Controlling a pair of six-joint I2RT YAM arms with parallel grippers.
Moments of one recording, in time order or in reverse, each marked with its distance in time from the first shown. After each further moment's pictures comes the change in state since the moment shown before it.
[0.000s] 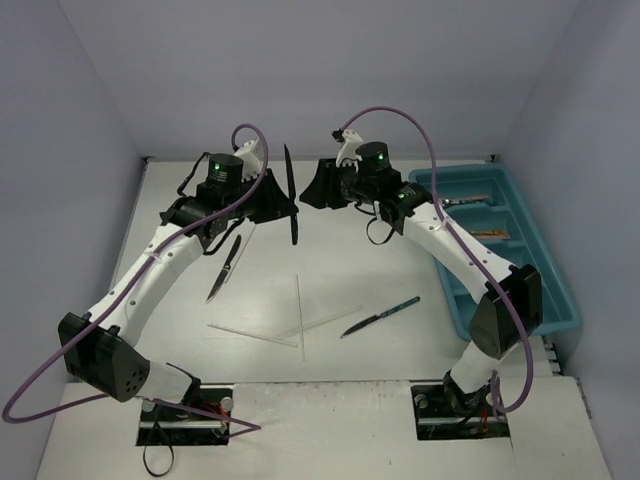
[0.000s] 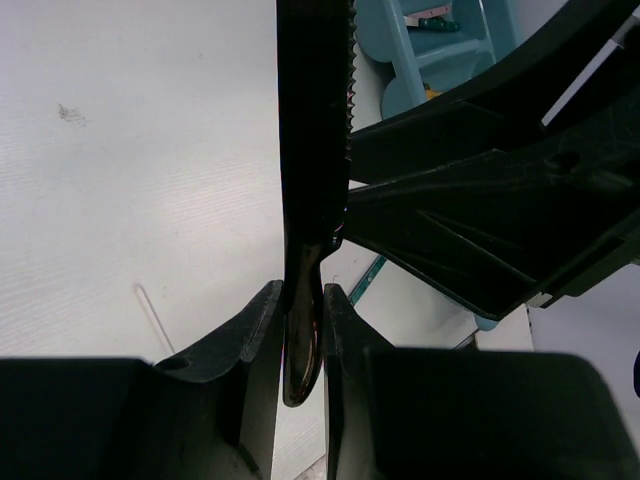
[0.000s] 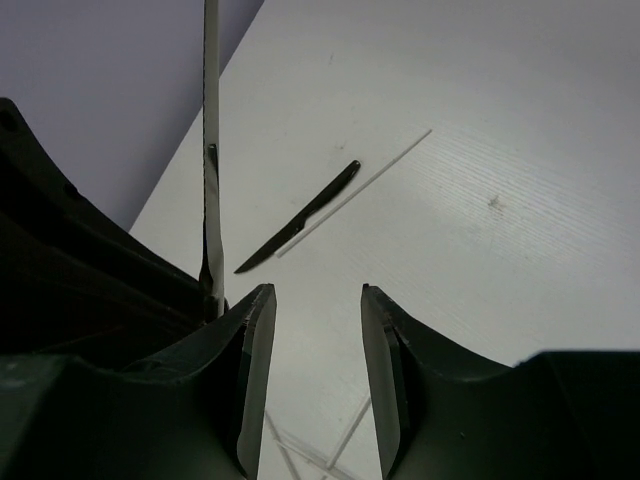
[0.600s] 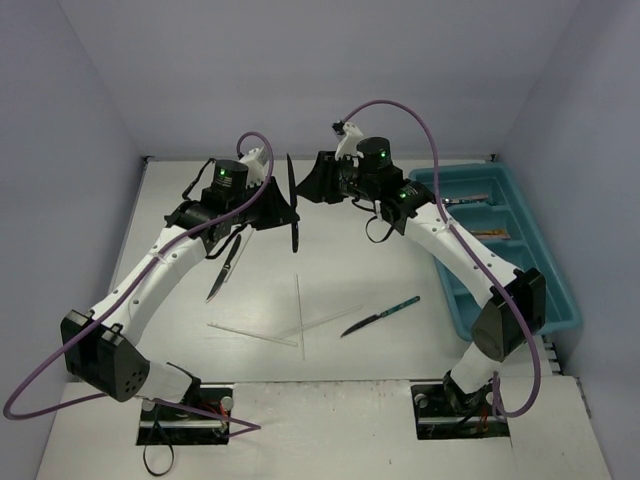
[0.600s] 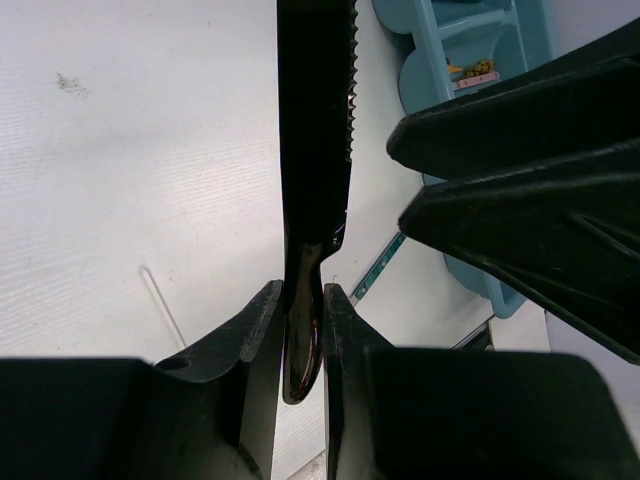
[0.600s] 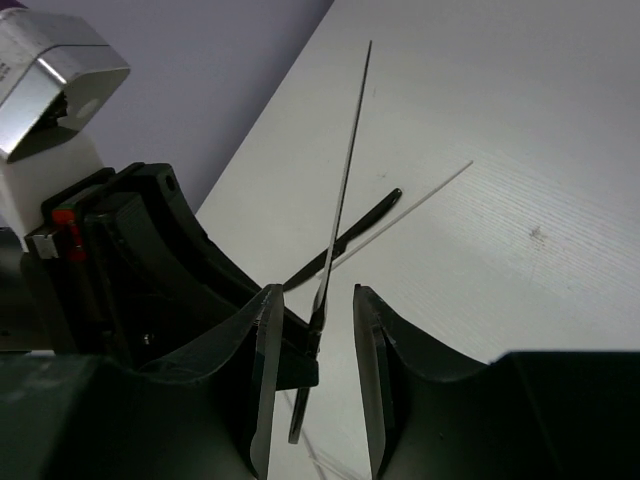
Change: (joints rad) left arm -0.015 -0.002 -0.047 0.001 -0.006 0.009; right arm 0.014 -0.016 0.028 0.037 -0.011 0.061
